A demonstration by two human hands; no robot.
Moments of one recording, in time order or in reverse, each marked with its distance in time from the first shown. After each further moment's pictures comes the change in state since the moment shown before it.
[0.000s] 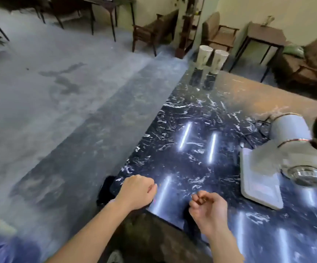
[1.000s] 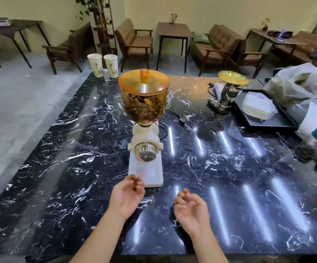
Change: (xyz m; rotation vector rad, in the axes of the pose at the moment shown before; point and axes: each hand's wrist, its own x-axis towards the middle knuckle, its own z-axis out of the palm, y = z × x) left_hand 0.078 0.295 0.117 -2.250 -0.385 -0.552; right_hand -0.014 -0.163 -0.260 0.633 -0.193 -0.072
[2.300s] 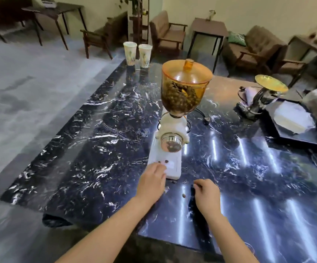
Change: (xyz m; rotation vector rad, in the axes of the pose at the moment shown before) left_hand 0.010 -0.025 -0.013 2.061 0.113 0.965; right_hand 0.026 -0.013 0.009 -2.168 0.317 -0.705
